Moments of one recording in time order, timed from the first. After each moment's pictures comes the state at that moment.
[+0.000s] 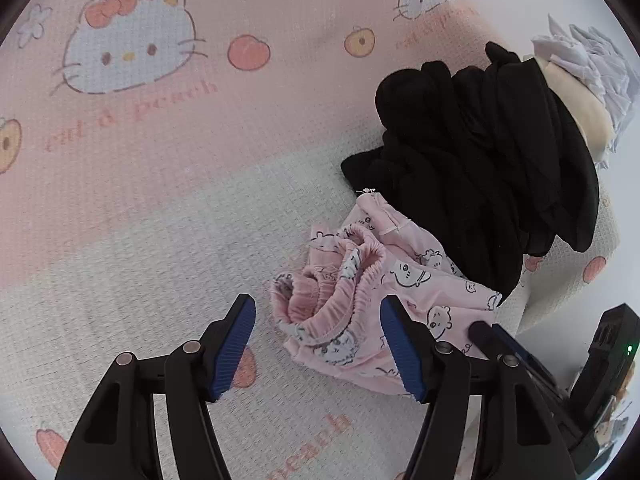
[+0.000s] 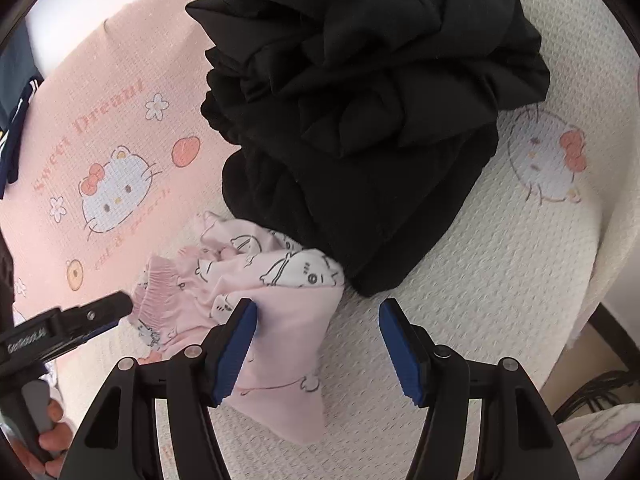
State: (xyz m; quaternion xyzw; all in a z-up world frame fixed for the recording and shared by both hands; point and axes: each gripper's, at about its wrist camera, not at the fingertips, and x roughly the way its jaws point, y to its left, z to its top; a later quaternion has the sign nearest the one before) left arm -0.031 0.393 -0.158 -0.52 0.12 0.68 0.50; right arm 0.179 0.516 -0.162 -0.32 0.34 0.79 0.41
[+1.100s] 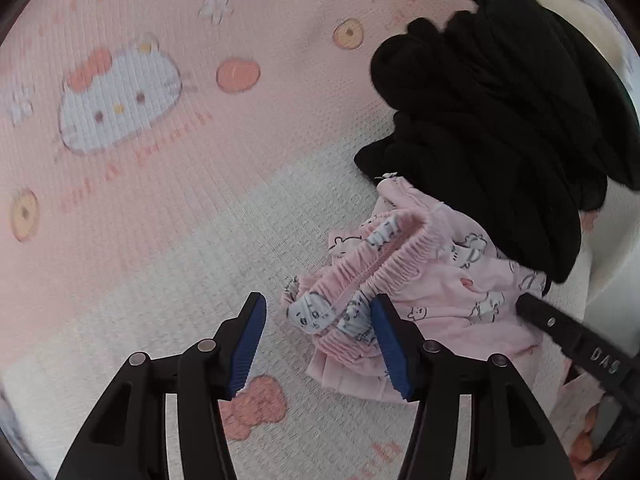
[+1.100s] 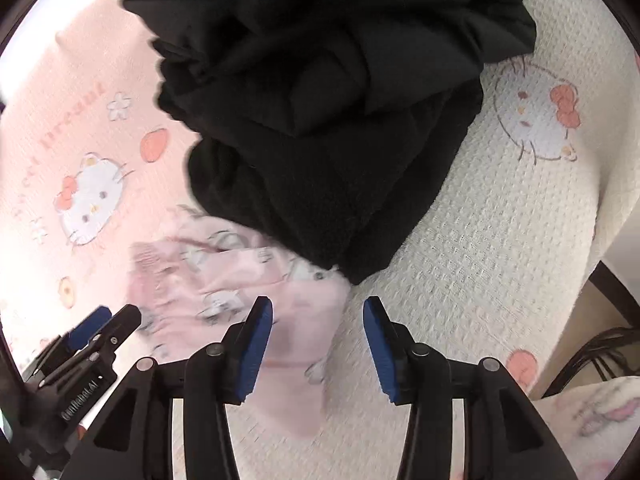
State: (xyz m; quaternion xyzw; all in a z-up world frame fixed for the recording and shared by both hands) left arm -0.010 0.414 -0.154 -0.41 0.26 0.73 0.48; right arm 0.178 0.530 -0.168 -0.35 0.41 0.74 0.40
